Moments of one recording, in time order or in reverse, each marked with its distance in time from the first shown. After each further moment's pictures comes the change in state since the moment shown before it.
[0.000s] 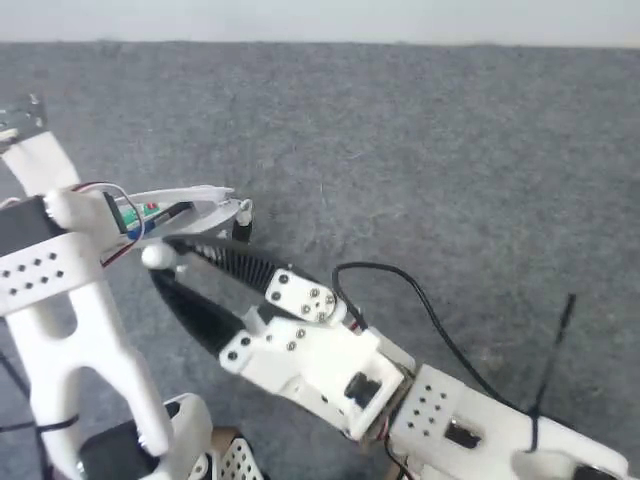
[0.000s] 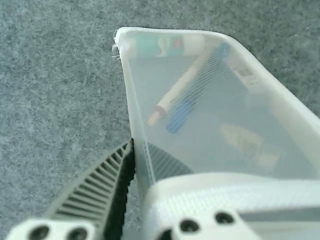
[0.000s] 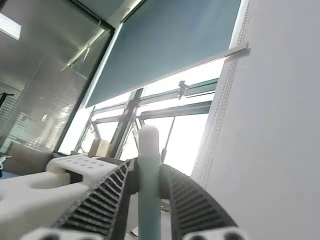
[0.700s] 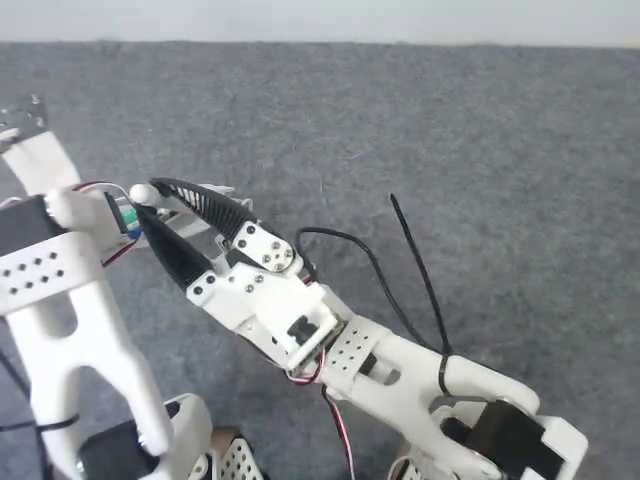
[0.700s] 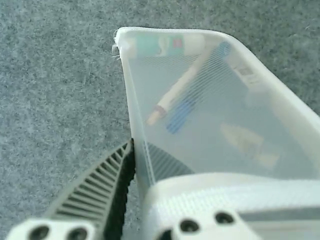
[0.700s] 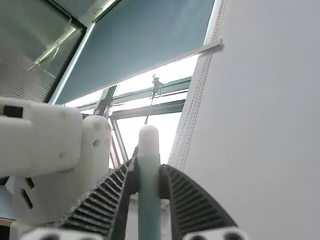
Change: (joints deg) left arm 0.0 0.0 0.0 0.0 0.0; right arm 6.1 34.8 -11.0 -27.7 0.0
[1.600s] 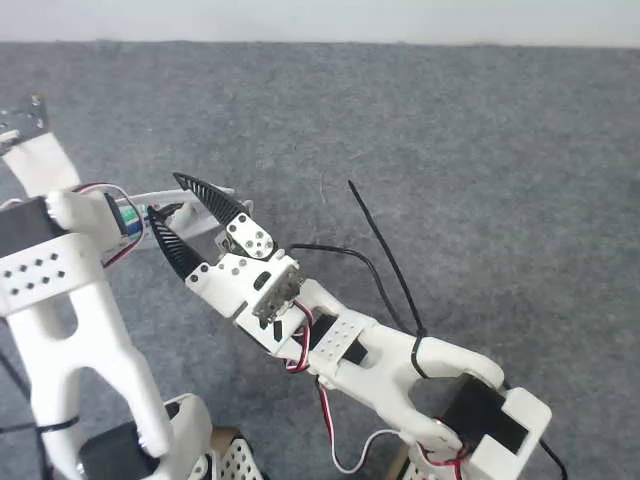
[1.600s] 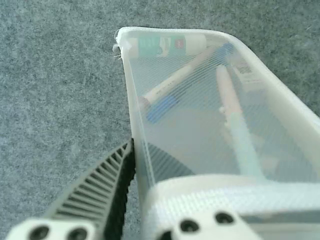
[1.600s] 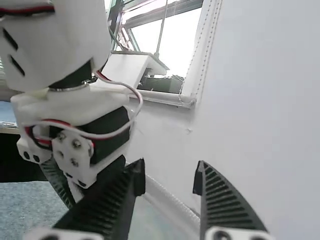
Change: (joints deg) left arm 0.0 -0.1 1.1 -1.1 0.0; right arm 2.1 11.8 -0.3 10.0 -6.9
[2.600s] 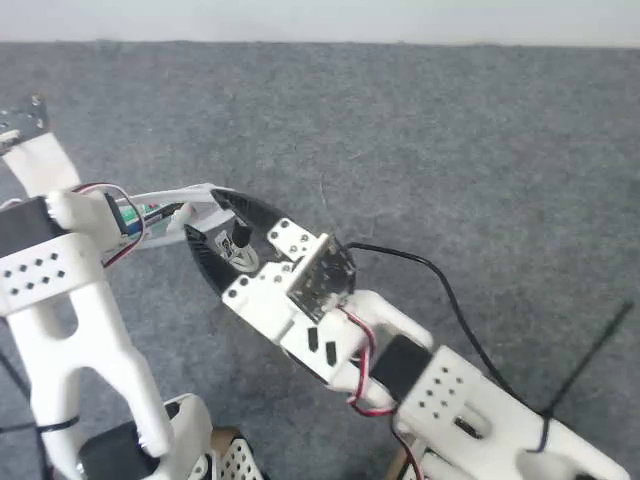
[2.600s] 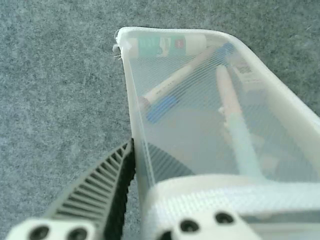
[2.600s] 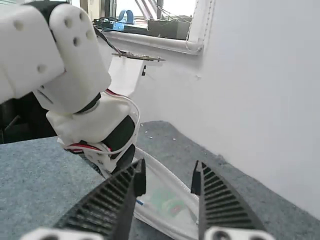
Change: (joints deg) left arm 0.0 0.0 0.0 0.0 0.0; right arm 0.3 -46.9 3.2 62.8 -5.8
